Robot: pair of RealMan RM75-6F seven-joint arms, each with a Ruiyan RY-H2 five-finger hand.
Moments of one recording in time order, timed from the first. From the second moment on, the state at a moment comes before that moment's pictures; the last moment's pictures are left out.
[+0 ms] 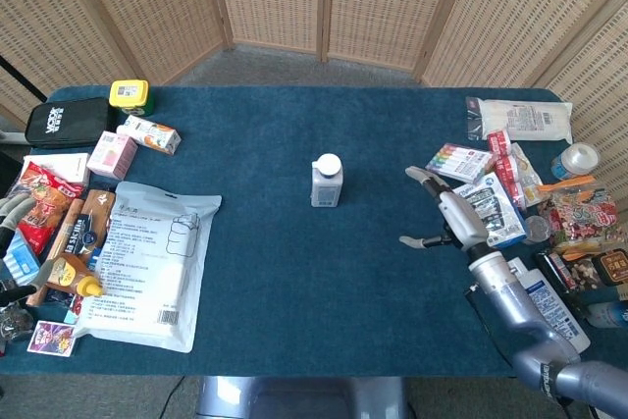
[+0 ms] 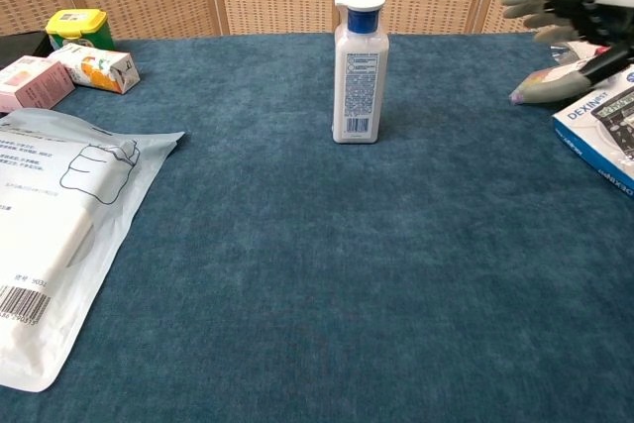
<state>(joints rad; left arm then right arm) -0.10 -0.93 -0.07 -1.77 1.51 1.49 -0.20 0.56 -1.35 0.24 -1.43 -1.42 0.96 0.58</state>
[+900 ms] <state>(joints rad) -0.08 -0.92 -0.05 -1.81 1.54 1.52 -0.16 0.82 -1.59 0.26 -1.03 -1.40 0.74 0.80</state>
